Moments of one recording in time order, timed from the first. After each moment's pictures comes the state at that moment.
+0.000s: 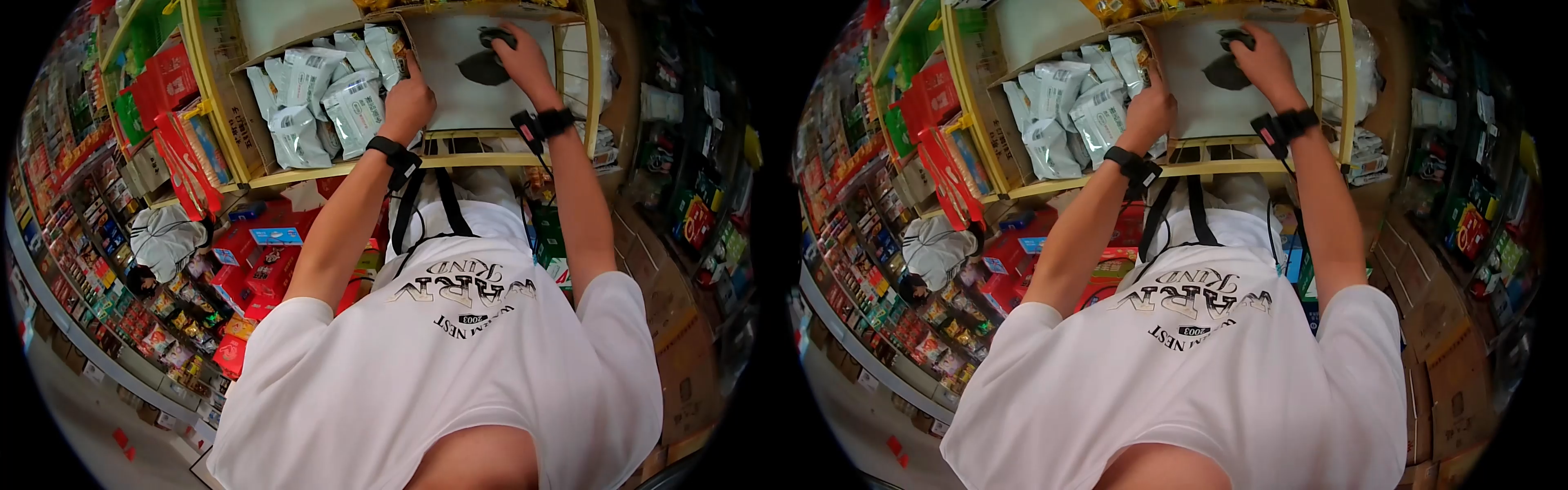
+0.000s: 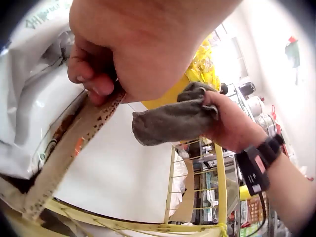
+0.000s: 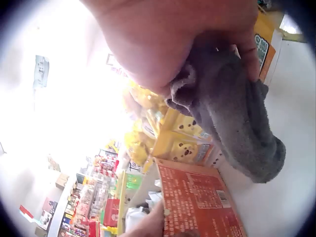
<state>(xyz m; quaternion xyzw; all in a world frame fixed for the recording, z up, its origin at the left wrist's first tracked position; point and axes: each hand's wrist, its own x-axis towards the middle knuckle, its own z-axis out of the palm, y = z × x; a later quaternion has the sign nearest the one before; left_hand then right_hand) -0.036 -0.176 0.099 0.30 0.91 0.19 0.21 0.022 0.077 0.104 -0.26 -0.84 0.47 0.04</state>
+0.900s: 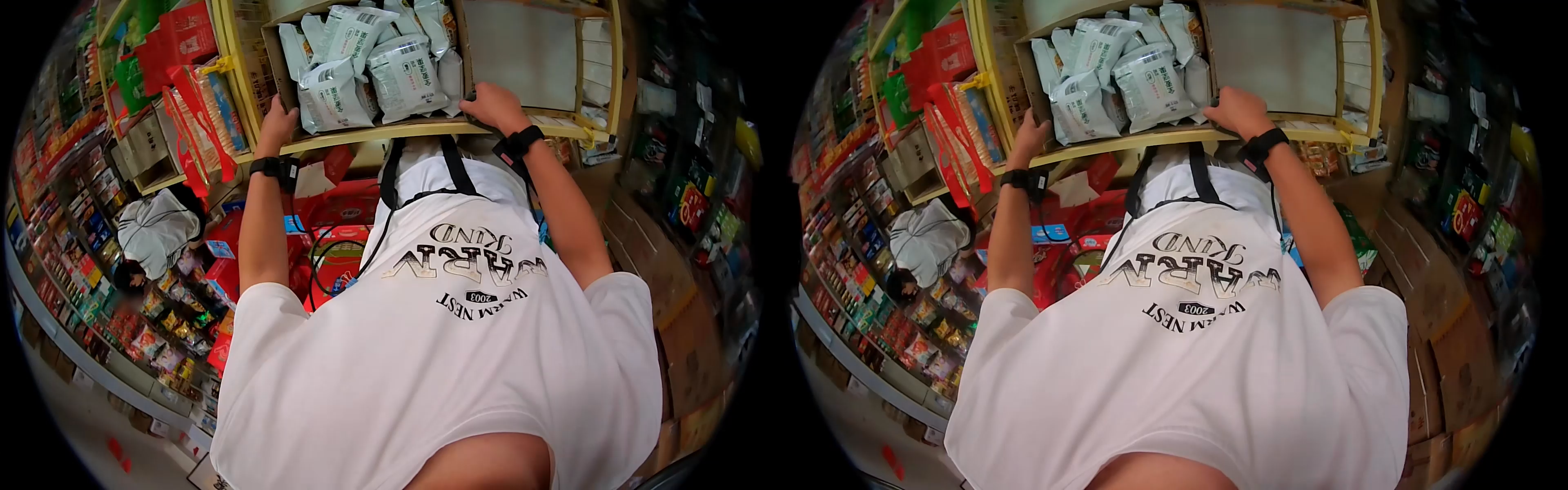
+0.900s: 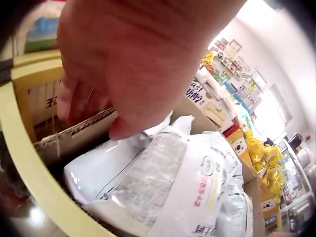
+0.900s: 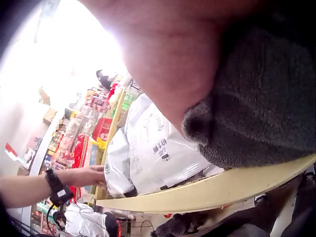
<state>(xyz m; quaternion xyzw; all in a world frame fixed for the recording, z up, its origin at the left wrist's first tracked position) -0.151 -0.530 0.114 0.07 0.94 0.15 0.28 0.053 -0.097 0.136 -0.19 -0.88 0.29 -0.32</state>
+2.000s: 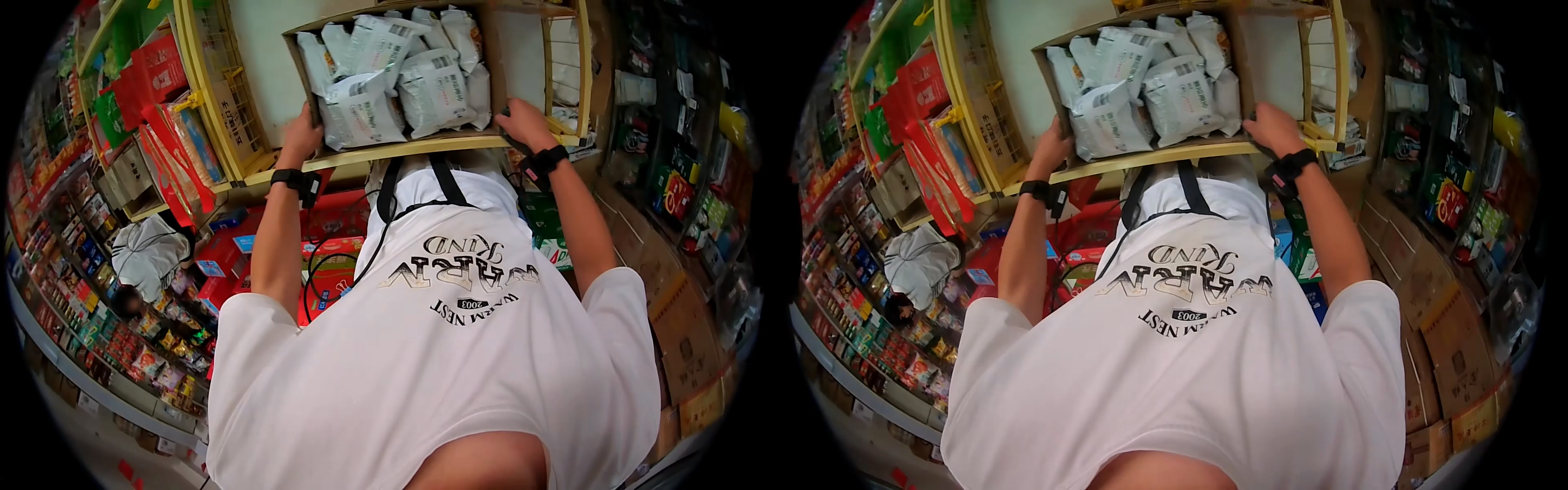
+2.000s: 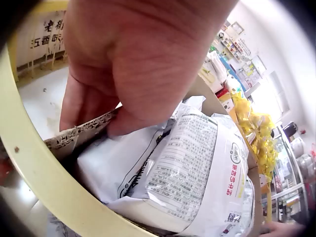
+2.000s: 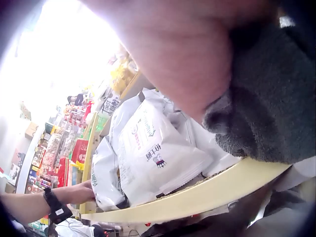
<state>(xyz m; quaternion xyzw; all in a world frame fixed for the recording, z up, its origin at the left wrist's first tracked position) -0.102 -0.418 0.088 0.19 0.91 0.18 0.32 0.127 0.022 0.120 -0.24 -0.89 0.23 -0.30</state>
